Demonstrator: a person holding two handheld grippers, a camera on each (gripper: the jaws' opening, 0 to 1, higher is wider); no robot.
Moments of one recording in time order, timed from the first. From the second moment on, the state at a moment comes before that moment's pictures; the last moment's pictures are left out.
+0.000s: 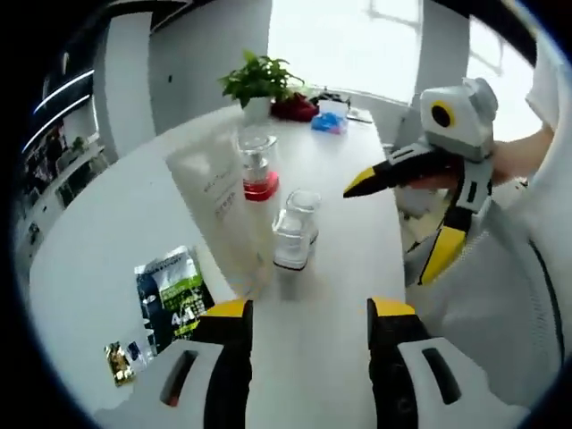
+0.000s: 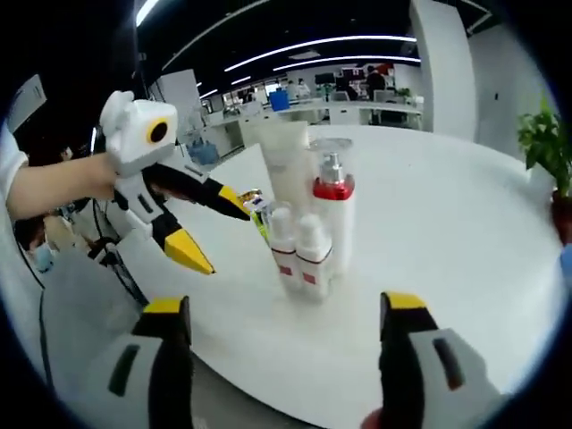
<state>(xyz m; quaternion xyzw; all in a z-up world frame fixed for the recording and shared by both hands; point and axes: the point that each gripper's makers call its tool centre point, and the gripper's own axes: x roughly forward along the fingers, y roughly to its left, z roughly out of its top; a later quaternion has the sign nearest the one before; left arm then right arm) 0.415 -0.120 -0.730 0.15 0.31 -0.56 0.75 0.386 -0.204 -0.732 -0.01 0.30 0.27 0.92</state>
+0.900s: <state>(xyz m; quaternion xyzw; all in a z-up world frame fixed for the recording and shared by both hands) 0.368 -0.037 -0.724 0.00 0.34 -0.41 0.84 0.363 -0.199 -0.720 -0.01 0.29 0.27 0.92</state>
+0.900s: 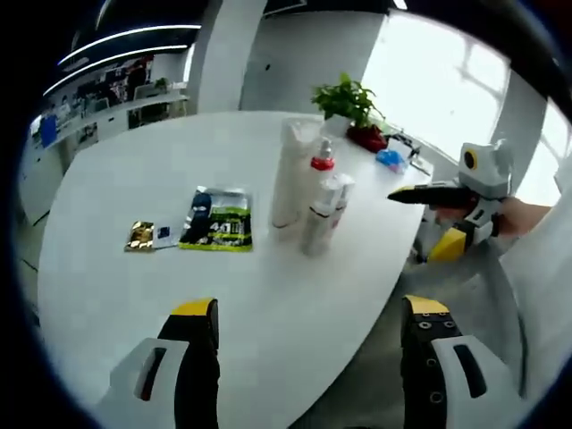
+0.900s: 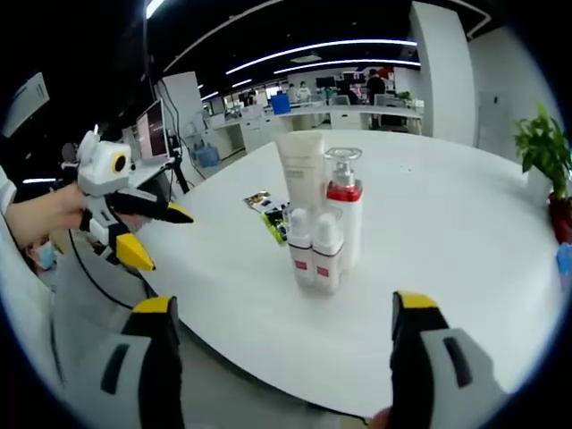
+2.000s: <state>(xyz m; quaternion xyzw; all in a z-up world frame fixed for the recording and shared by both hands) 0.371 0.009 -0.735 0.00 0.35 -0.30 0.89 0.364 -0.201 -0.722 -0.03 0.27 0.27 0.92</state>
